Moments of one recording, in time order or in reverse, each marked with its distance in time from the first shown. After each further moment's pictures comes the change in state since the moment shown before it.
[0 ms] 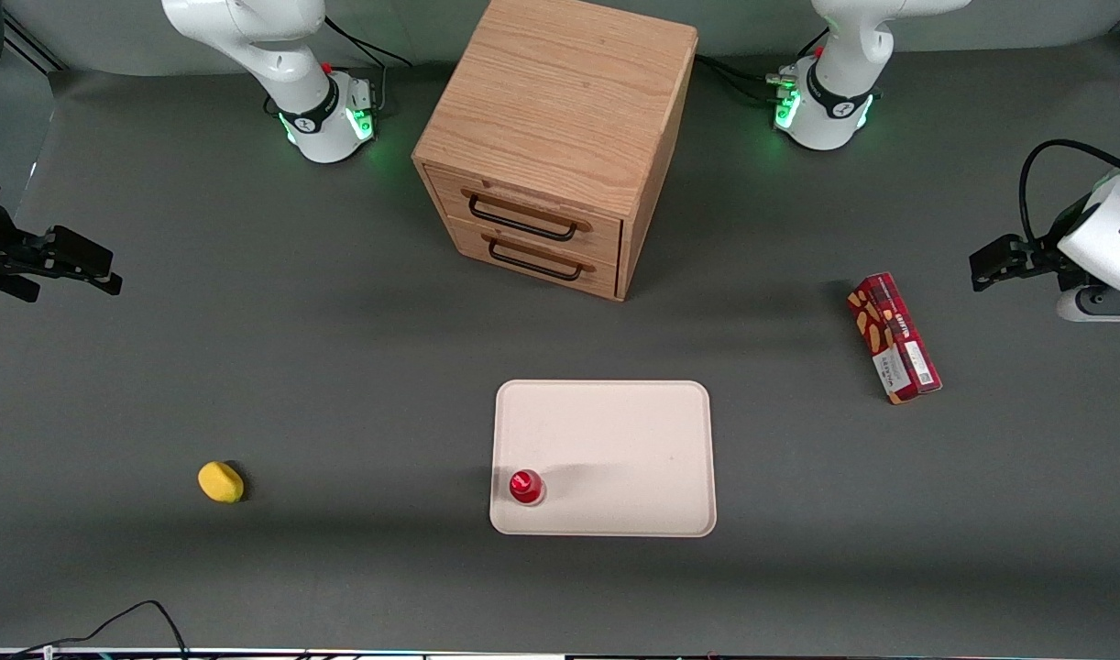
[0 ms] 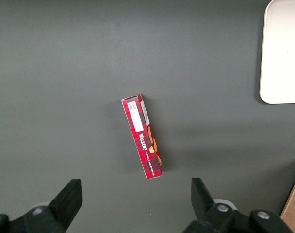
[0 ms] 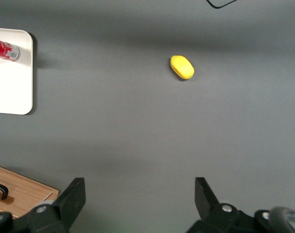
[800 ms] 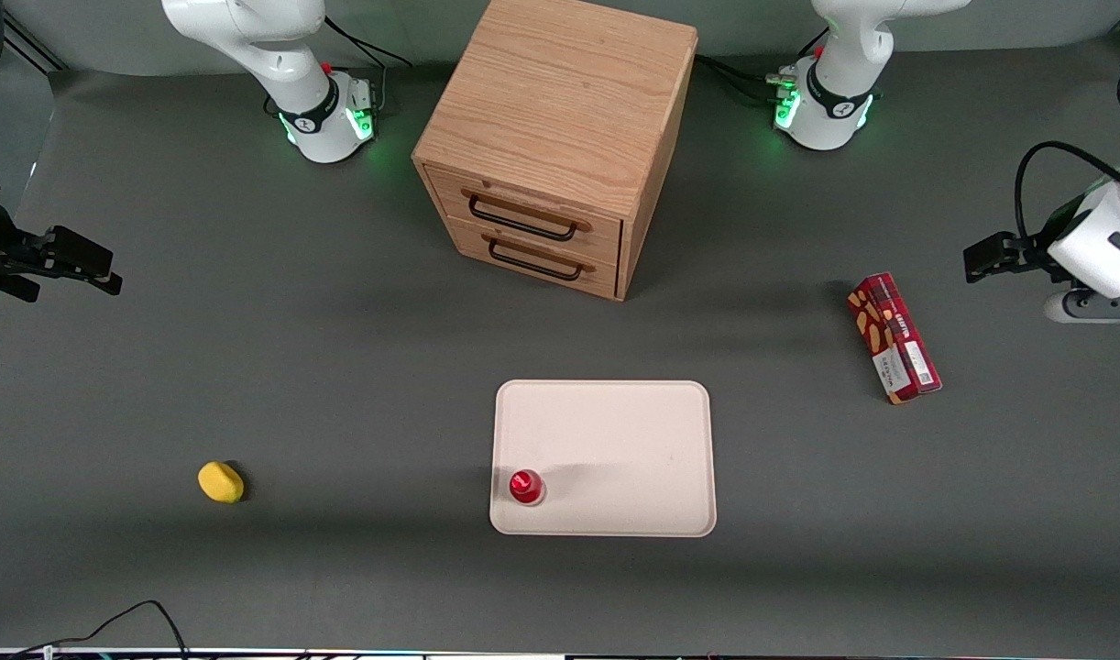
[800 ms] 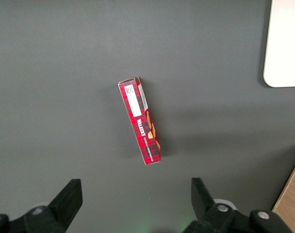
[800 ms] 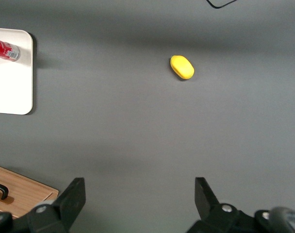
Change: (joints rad) arm 0.001 0.034 -0.003 0.004 -0.001 -0.062 0.001
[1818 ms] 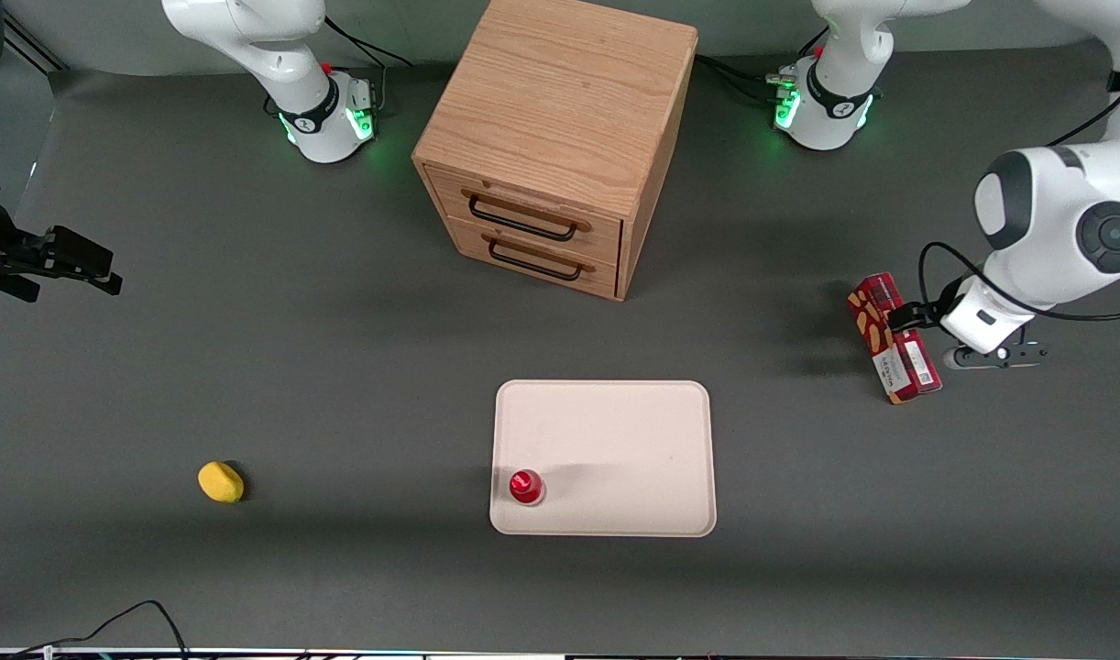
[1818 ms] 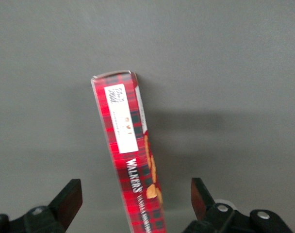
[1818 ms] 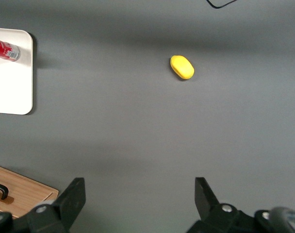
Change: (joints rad) arm 0.005 0.084 0.075 -0.536 -0.091 0.657 -0.024
